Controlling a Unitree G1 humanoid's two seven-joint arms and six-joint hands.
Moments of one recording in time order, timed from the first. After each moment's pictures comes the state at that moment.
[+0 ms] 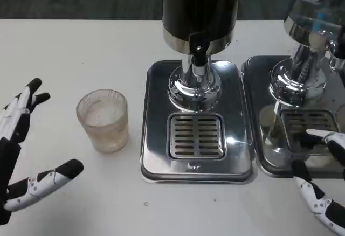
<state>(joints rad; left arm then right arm) 0.26 0.51 0.21 0.27 0.39 -0.80 0.19 0.47 -0.33 -0.04 -0.08 -0.77 -0.57 -0.58</state>
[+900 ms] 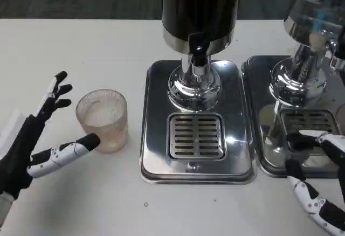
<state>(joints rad) -0.04 0.53 0.09 0.60 0.27 -0.77 -0.01 0.47 -0.31 -0.01 -0.08 -0.76 -0.57 -0.58</state>
